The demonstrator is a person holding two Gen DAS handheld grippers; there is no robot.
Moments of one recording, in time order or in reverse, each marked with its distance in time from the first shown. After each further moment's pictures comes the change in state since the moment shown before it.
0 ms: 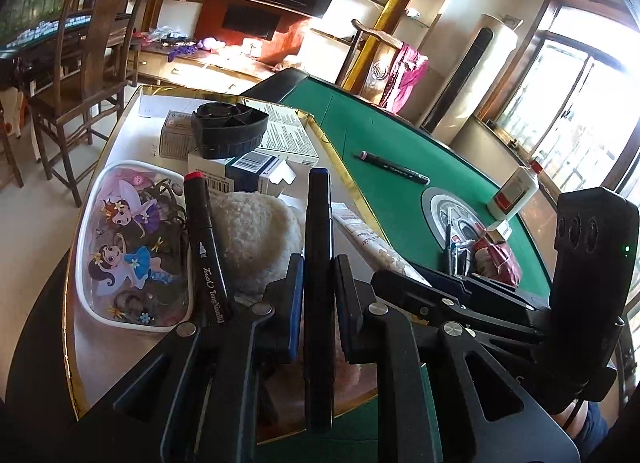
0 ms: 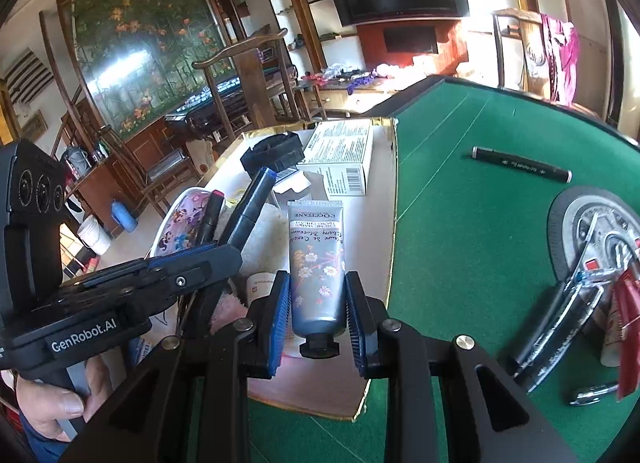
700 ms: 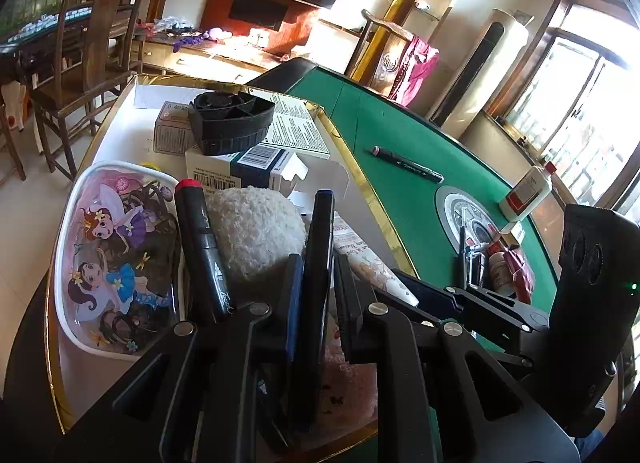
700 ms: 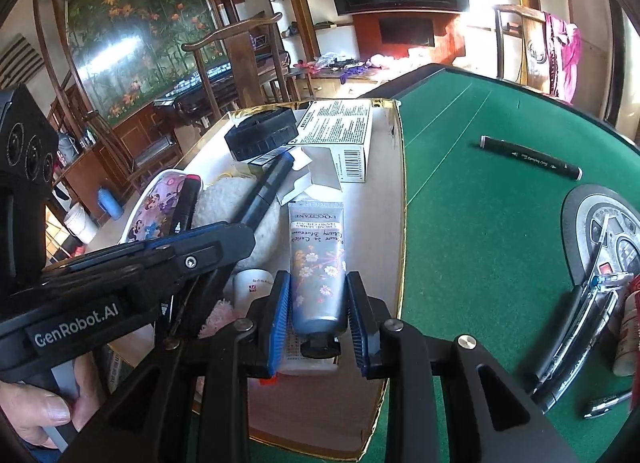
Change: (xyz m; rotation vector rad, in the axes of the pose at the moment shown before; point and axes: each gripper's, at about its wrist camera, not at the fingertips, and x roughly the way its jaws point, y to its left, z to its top) left arm 0.023 0.002 0.012 -0.014 0.037 0.027; right arm 0.025 0.008 -0.001 -0.031 0.025 -0.048
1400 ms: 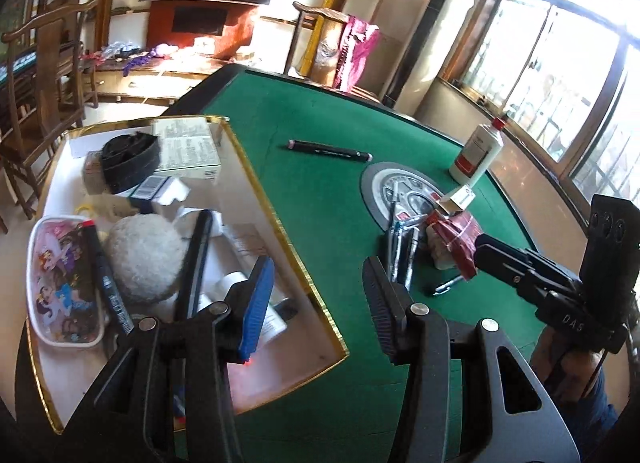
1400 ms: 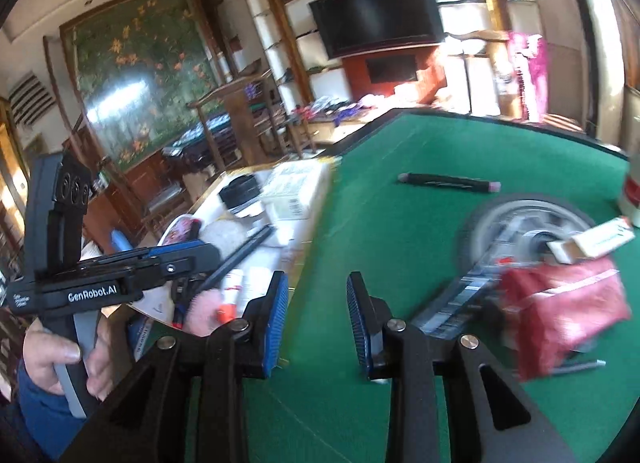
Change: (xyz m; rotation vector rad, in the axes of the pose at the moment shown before) left arm -0.014 -0.089 0.006 0.192 0.047 -0.093; right arm -0.141 -0.101 -0.032 0.081 -0.199 -0.011
